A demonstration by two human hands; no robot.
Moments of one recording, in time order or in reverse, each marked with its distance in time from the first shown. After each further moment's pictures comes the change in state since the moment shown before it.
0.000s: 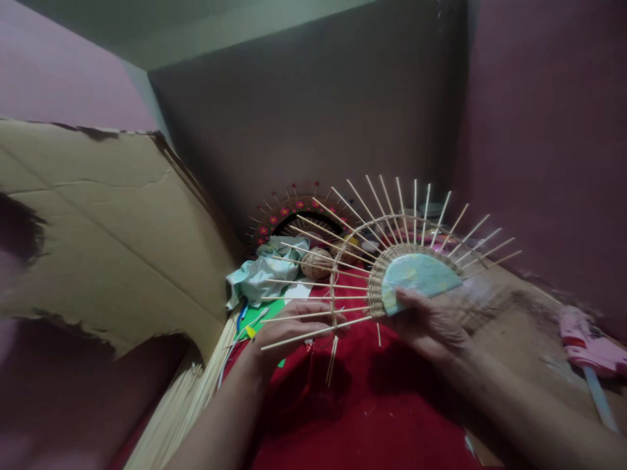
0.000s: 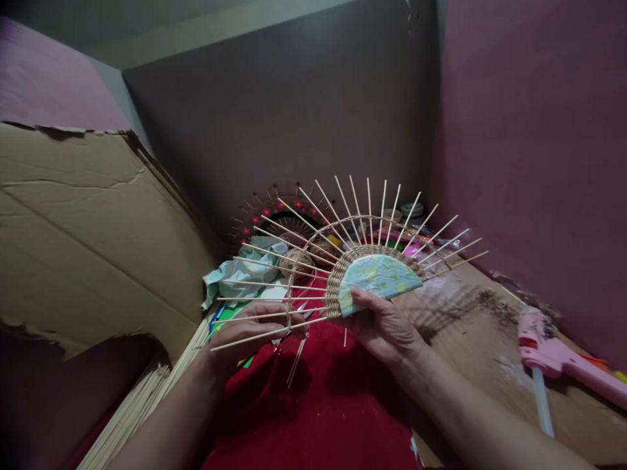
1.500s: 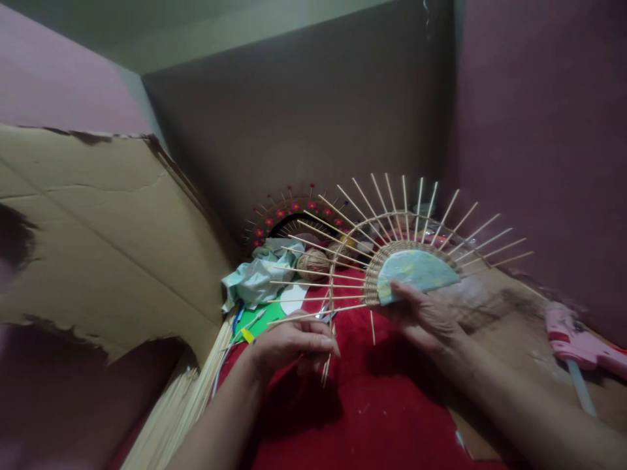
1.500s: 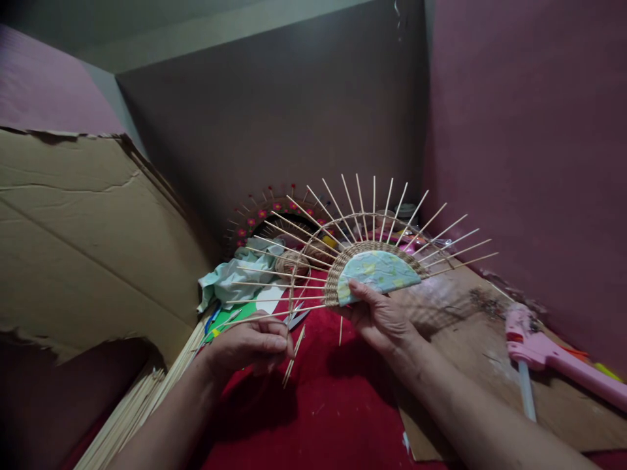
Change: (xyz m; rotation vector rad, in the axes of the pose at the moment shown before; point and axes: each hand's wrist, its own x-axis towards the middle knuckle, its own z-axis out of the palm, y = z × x) left_hand 0.001 -0.015 -0.006 -0.096 -0.177 -0.276; right_hand 0.011 -0.005 -0.003 0.019 0.013 -0.065
